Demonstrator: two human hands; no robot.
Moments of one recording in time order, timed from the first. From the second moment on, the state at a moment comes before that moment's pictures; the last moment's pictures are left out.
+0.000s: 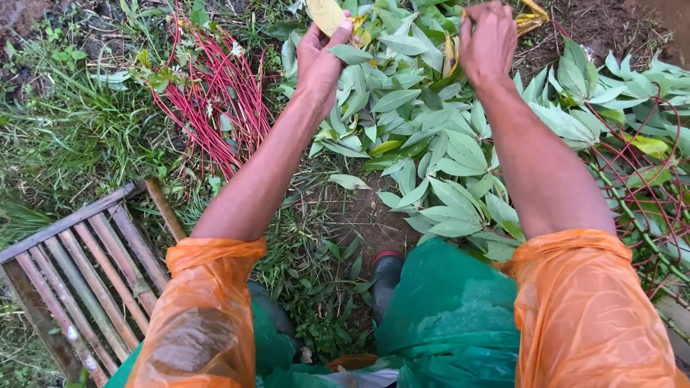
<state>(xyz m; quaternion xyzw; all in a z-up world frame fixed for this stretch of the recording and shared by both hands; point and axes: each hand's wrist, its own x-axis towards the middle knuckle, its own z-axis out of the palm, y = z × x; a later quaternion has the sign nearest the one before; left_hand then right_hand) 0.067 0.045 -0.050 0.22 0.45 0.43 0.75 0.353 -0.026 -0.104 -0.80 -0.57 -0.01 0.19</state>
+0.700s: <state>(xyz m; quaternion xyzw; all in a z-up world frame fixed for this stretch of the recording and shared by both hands) 0.057 0.040 -0.044 0.25 0.49 0.39 0.74 0.331 -0.031 -0.128 -0.84 -0.51 0.09 0.14</state>
